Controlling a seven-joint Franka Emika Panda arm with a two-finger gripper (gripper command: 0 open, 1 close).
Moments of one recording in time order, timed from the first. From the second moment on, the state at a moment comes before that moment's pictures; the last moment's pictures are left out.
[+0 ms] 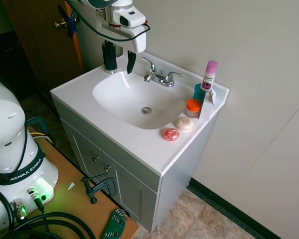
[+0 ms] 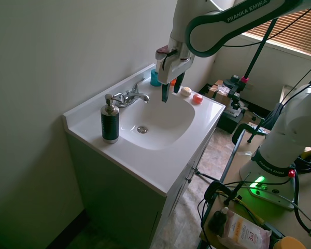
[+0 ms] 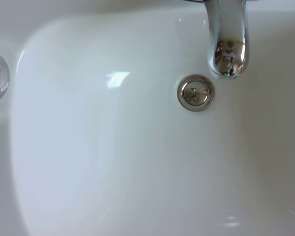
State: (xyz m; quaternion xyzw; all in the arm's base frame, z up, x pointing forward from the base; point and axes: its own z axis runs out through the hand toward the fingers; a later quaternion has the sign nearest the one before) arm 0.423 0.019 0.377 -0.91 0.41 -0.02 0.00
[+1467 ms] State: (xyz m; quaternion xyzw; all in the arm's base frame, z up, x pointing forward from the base) arm 0.583 -0.115 0.301 -0.81 0.53 -0.26 -0.02
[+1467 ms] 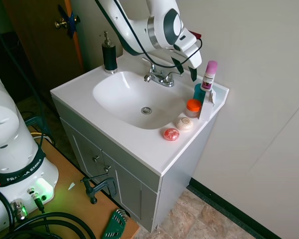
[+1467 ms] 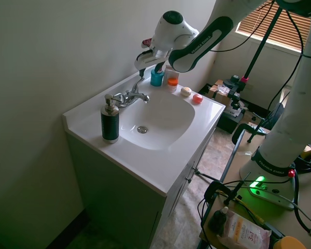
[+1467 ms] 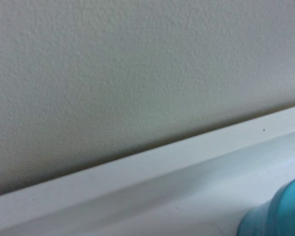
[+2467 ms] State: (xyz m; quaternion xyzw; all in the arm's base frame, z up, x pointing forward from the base) arm 0.519 -0.080 0.300 -0.83 0.54 -0.15 0.01
